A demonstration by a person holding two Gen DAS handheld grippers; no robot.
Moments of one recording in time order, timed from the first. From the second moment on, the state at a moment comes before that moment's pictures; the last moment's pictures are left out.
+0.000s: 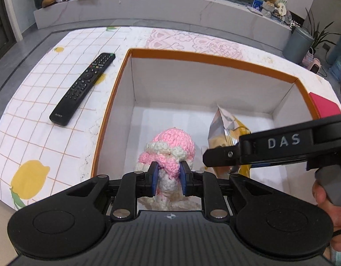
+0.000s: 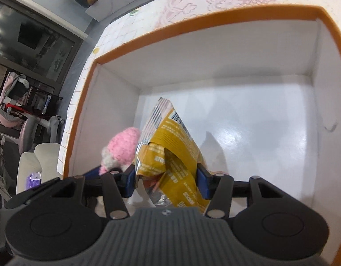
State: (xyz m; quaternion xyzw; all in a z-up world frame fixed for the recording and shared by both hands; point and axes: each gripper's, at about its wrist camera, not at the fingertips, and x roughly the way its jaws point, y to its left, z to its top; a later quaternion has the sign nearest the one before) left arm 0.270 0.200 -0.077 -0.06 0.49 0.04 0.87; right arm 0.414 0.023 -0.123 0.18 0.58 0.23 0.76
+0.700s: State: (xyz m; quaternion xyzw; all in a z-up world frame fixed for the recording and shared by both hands) left arm 0.256 0.203 -0.069 -0.06 0.48 0.03 0.88; right arm 0.407 0.015 -0.108 0.19 0.59 0.23 0.75
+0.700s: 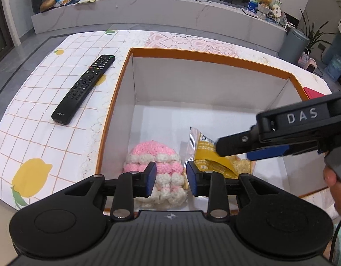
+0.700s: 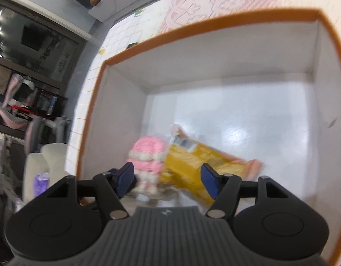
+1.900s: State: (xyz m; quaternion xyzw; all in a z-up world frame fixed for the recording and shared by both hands) left arm 0.169 0.081 -0.003 -0.06 0.30 -0.04 0.95; right arm 0.250 -0.087 -0.028 0.06 0.38 0.23 0.90
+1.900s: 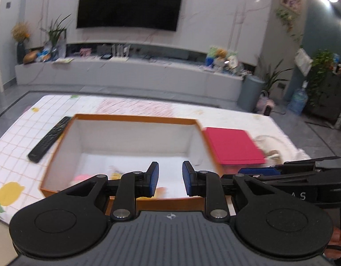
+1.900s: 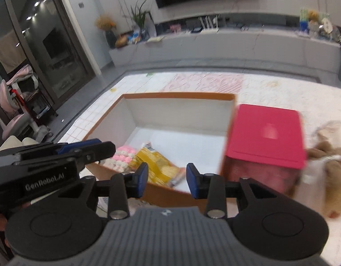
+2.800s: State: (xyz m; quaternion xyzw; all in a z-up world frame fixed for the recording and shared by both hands) left arm 0.226 -0.091 -0.094 -0.05 0.39 -0.13 0.91; right arm 0.232 -0.284 -0.099 -0.03 0.46 0.05 0.88
